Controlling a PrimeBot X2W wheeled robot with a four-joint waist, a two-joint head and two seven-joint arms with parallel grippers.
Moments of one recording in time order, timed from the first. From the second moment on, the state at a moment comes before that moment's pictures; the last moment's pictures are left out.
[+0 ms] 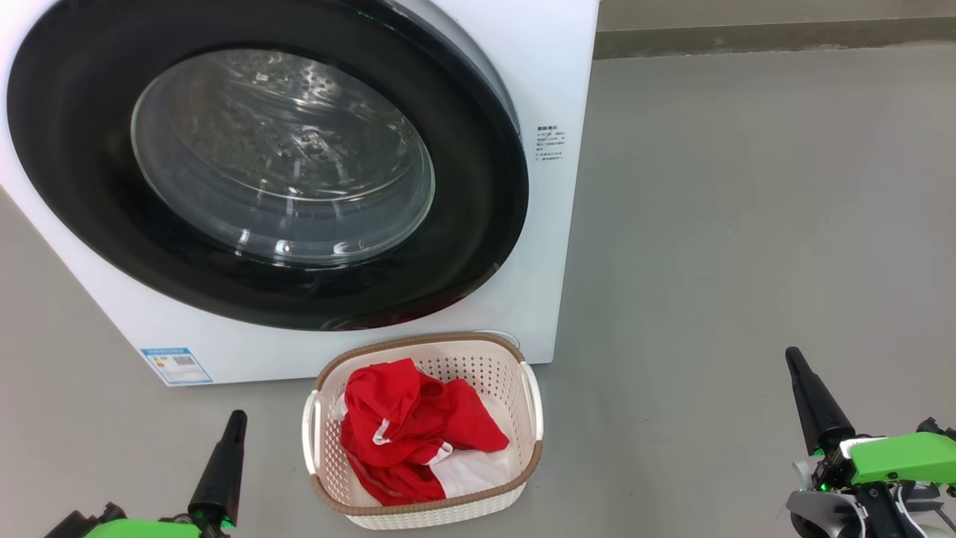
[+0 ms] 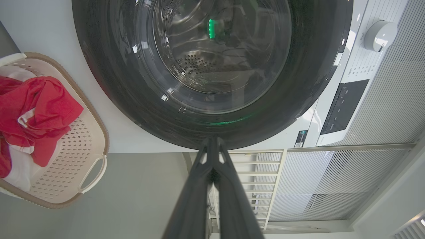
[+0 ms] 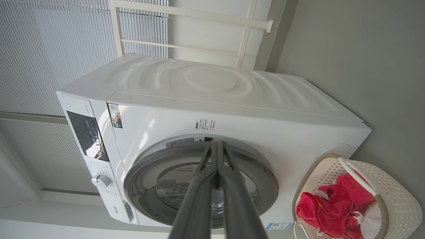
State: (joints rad) left arm -0.07 0.05 0.07 0.27 -1.62 -0.13 0.11; right arm -0.07 -0.05 -0.12 0.27 1.61 0.13 0.11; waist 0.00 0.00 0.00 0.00
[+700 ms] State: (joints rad) left arm -0.07 0.04 0.07 0.27 -1.62 -0.13 0.11; right arm -0.07 -0.05 -0.13 0.27 1.61 0.13 0.11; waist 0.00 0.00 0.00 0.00
